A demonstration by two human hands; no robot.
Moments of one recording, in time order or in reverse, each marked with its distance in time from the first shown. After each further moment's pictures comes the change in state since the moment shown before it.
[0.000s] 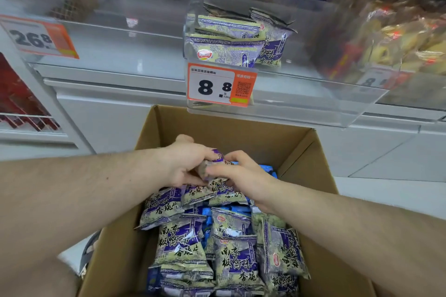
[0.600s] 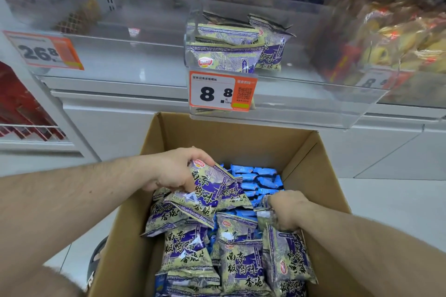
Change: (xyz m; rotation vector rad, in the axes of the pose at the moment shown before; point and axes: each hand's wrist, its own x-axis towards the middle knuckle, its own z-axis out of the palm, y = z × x) left_hand 0.005 -0.010 -0.047 0.614 -0.253 0.179; right_hand 0.037 0.104 -0.062 -1.528 -0.098 0.060
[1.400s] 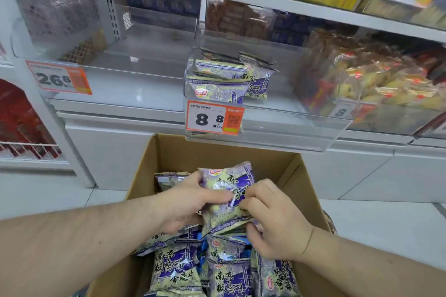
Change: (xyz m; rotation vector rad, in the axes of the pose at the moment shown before) left_hand -0.032 0.028 0.058 -0.620 0.010 0.114; right_hand -0.091 -0.020 -0.053 0.267 1.229 -0.640
